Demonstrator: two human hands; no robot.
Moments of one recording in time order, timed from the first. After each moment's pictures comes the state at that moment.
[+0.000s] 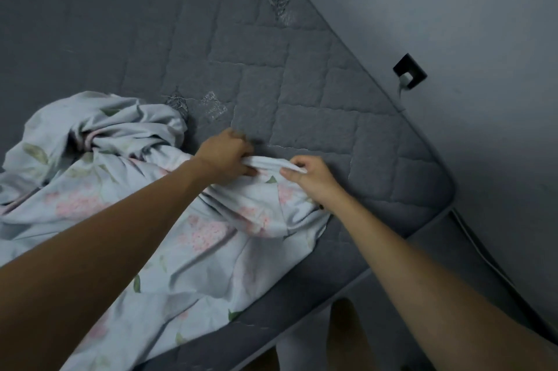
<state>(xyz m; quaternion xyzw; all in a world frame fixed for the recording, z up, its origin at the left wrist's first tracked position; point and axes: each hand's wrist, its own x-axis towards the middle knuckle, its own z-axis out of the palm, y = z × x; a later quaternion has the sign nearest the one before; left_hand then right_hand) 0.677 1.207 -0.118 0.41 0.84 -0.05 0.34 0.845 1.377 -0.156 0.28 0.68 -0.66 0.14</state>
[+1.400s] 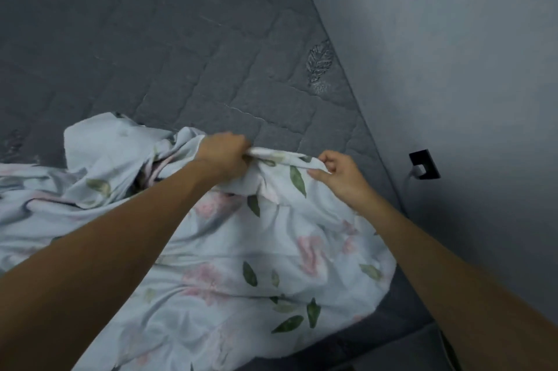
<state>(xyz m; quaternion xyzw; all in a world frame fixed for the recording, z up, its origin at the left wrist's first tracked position) 0.567 1.267 -0.092 0.25 0.92 -0.04 0.31 0.695 1.511 -0.140 0.20 0.74 -0.61 0.20</state>
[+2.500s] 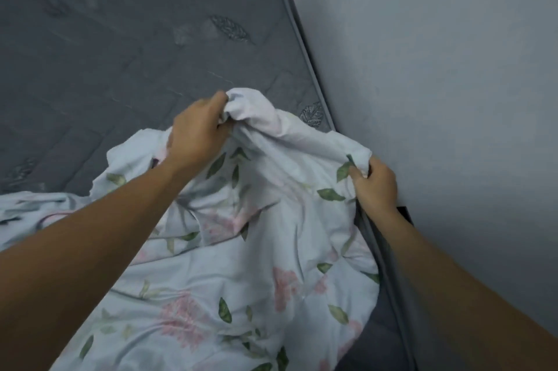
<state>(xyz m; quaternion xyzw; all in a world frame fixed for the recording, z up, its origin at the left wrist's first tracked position) 0.479 1.283 -0.010 0.16 0.97 0.20 -0.02 0.624 1.602 -0.080 0.30 0.87 -0.39 0.02</state>
